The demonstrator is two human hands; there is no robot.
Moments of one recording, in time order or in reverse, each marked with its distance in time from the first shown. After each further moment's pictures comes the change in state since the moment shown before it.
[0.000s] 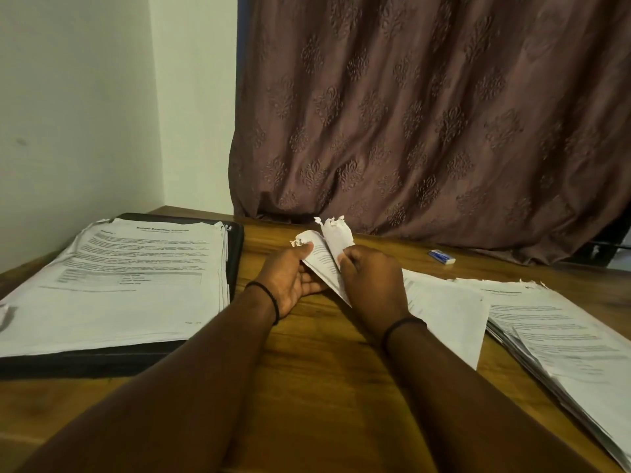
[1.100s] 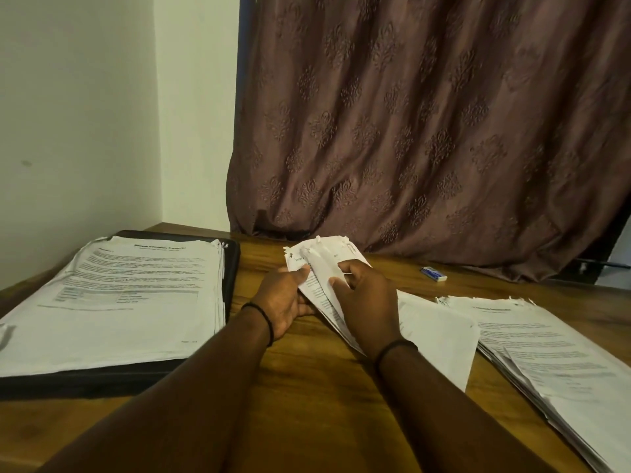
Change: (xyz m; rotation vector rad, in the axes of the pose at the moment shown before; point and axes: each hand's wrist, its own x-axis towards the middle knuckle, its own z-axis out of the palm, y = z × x) left_hand -0.006 -0.003 0.000 0.075 -0.016 0.080; right_hand -0.007 -0.002 -0.001 0.176 0.038 0.087
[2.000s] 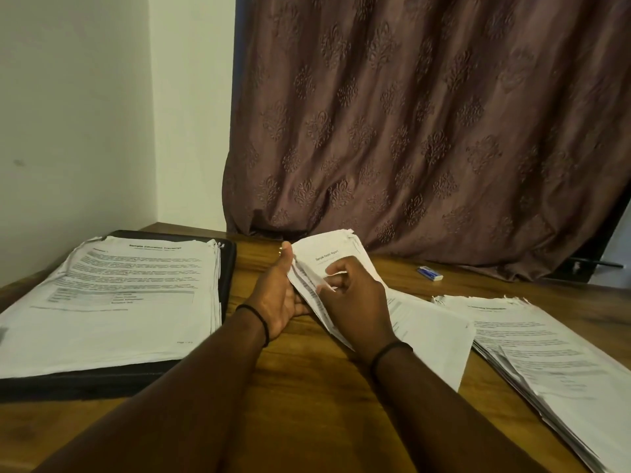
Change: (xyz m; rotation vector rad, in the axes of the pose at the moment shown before) left_hand 0.001 0.004 -0.003 -0.075 -0.072 -0.031; right_hand -0.006 -0.005 0.000 0.128 -0.077 0.024
